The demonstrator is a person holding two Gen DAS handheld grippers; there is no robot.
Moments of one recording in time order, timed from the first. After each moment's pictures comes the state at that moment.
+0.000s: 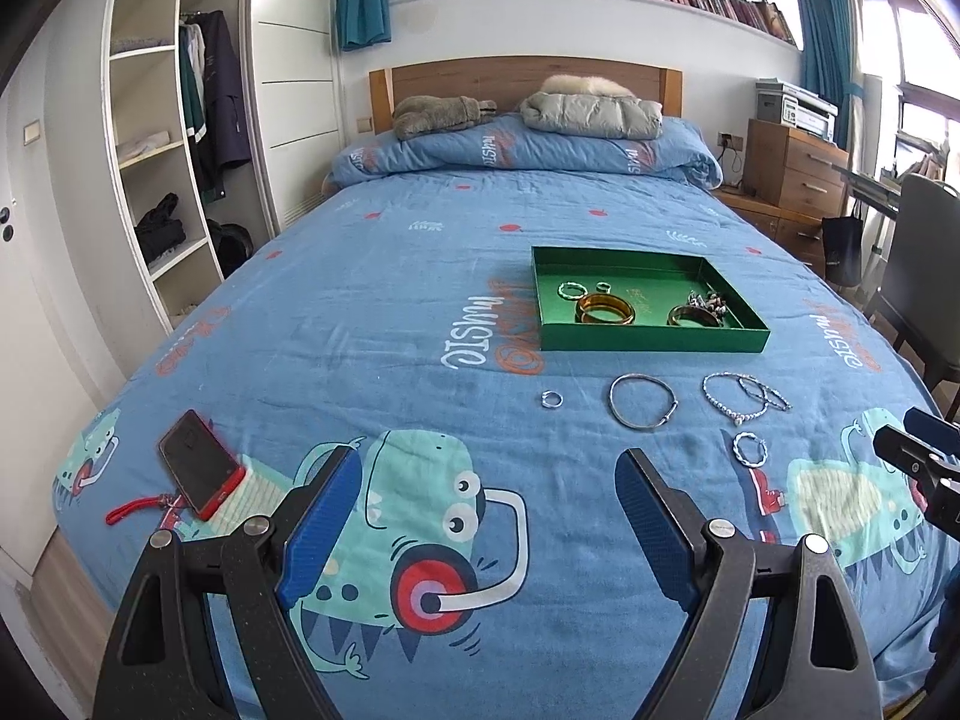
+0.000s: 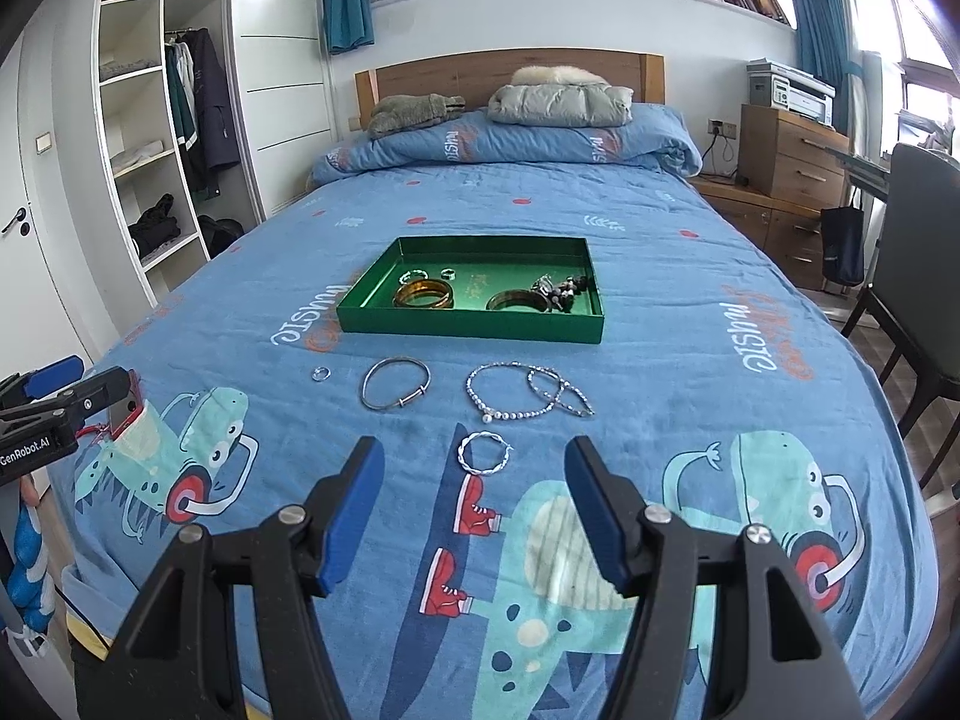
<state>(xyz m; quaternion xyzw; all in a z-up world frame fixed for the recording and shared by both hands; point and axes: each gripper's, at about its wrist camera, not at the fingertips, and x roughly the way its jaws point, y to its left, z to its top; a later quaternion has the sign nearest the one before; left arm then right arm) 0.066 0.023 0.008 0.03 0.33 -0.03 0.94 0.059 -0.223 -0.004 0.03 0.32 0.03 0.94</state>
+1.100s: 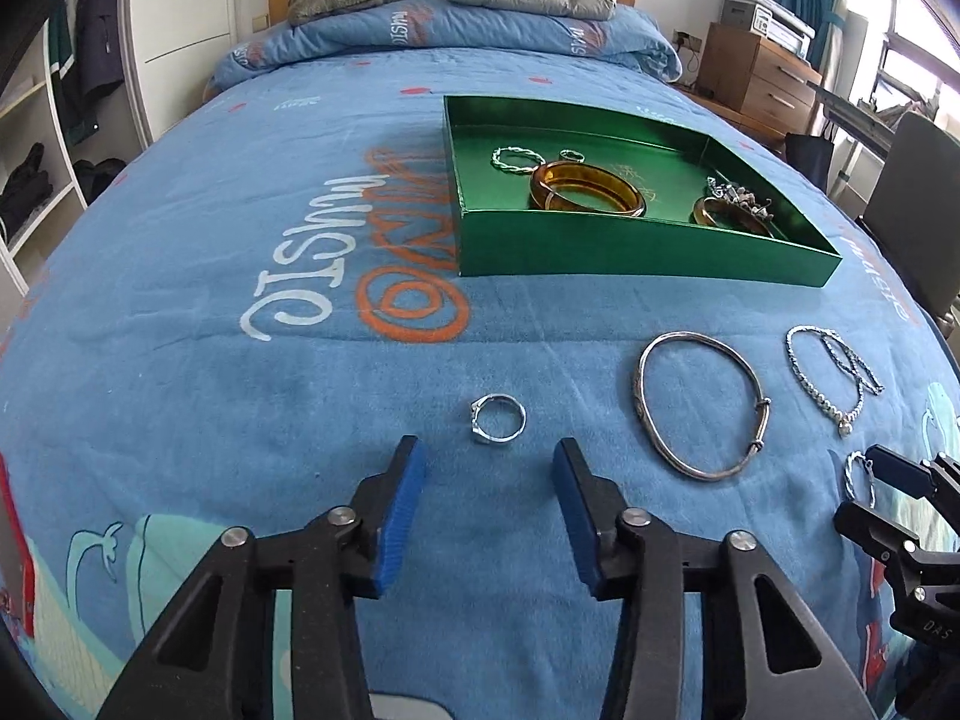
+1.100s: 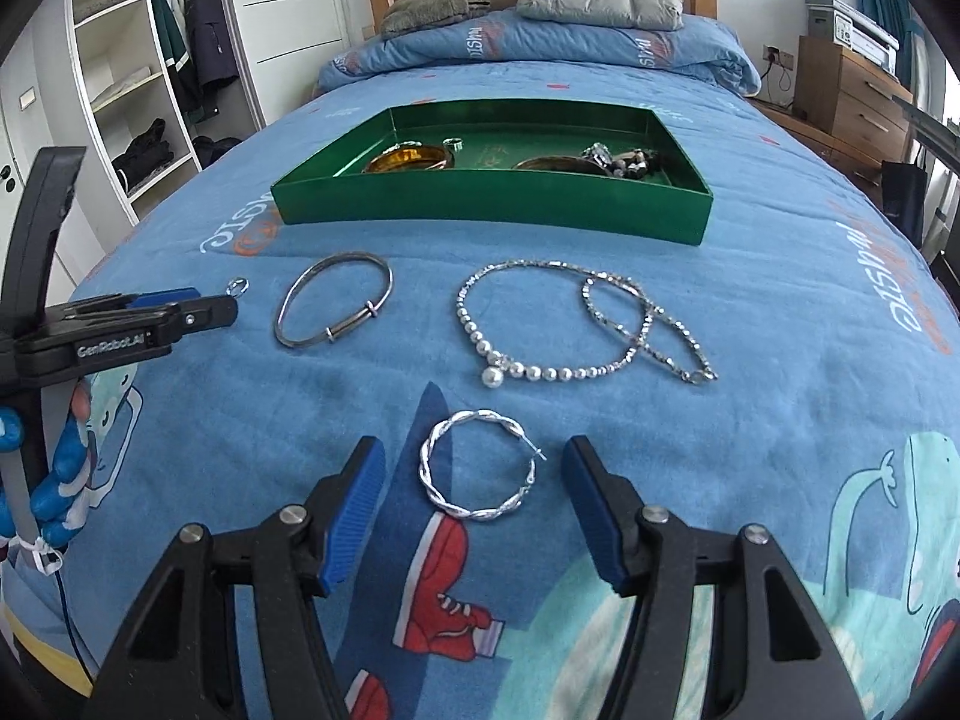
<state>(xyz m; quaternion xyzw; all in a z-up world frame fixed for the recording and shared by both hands) 0.245 -0.018 -0.121 0.03 0.44 -0.13 0.89 0.174 -0.213 -0.122 0.02 0.41 0.08 0.91</state>
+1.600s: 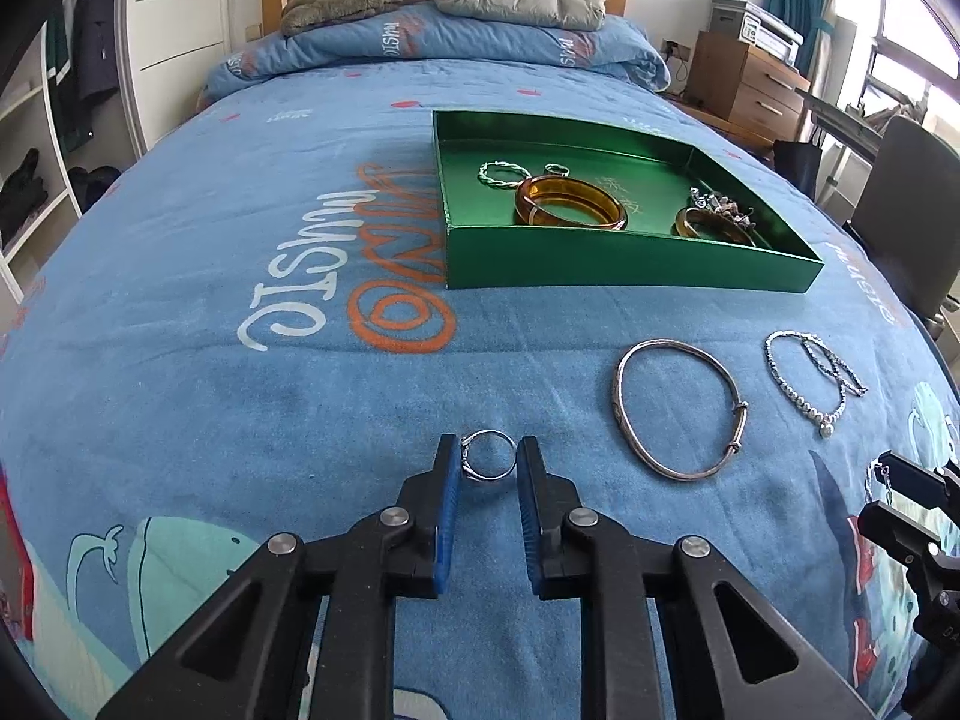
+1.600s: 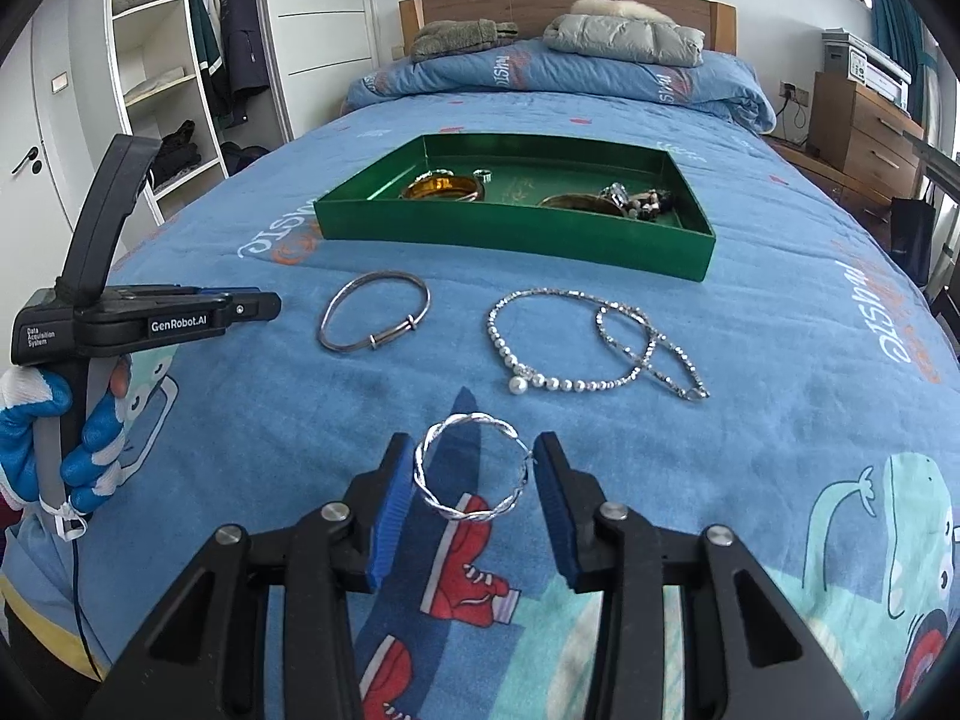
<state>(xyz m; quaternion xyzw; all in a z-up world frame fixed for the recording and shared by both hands) 0.234 -0.017 -0.109 0.03 0.43 -0.14 0.89 0.151 -0.216 -0.097 0.01 0.38 0.10 0.92</state>
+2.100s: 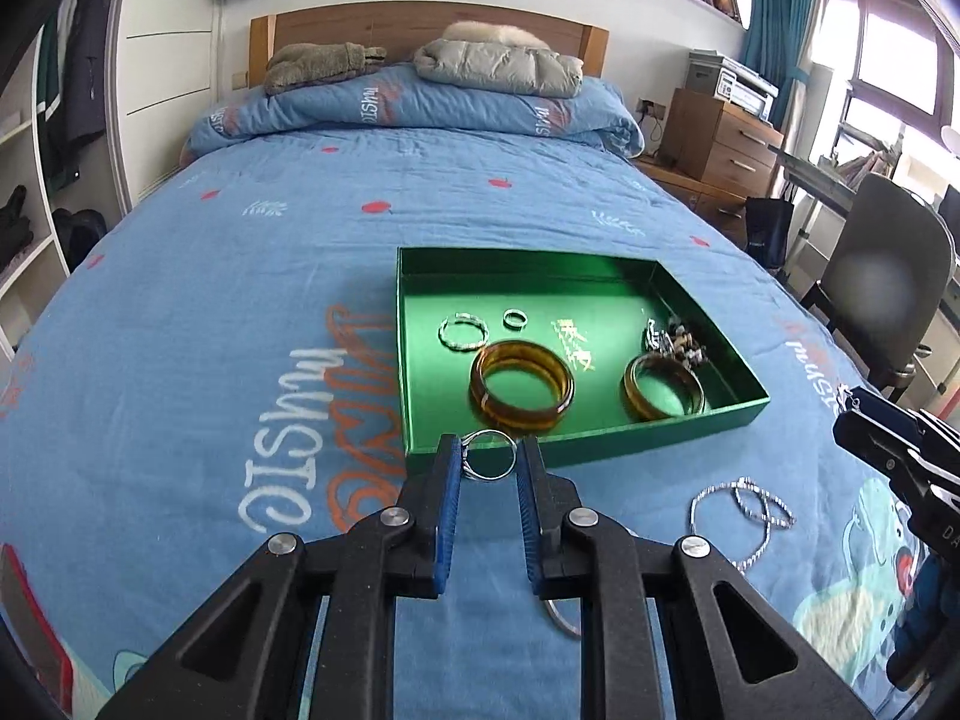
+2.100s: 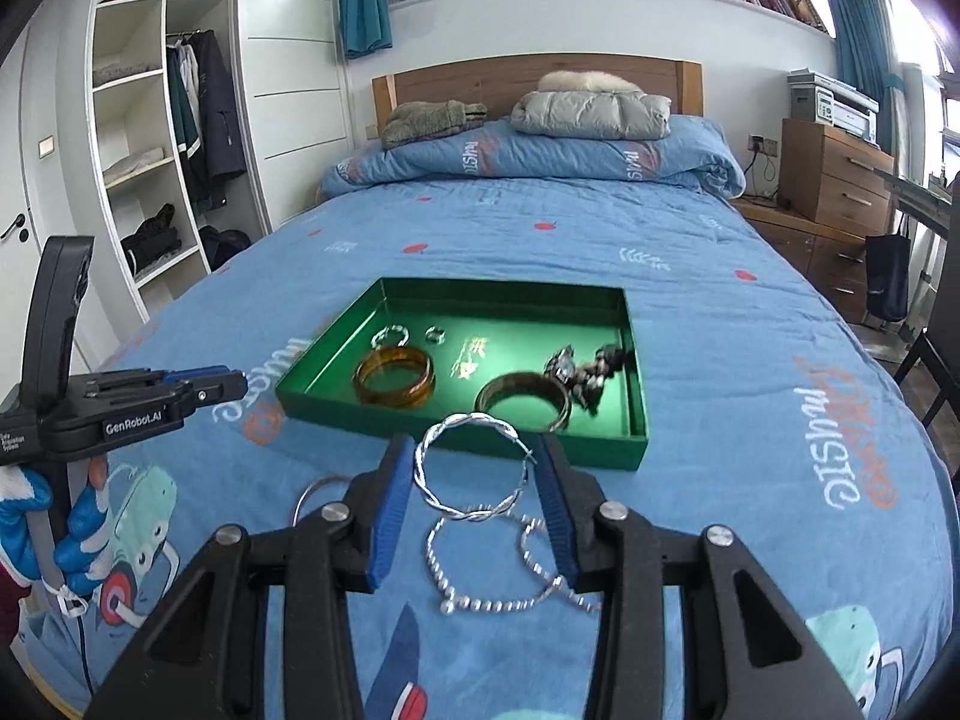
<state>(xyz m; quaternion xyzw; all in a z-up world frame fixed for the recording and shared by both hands) 0.287 -0.038 -0.034 0.00 0.37 -0.17 0.91 0.234 -0.252 -0.013 0.03 0.30 0.07 0.95</state>
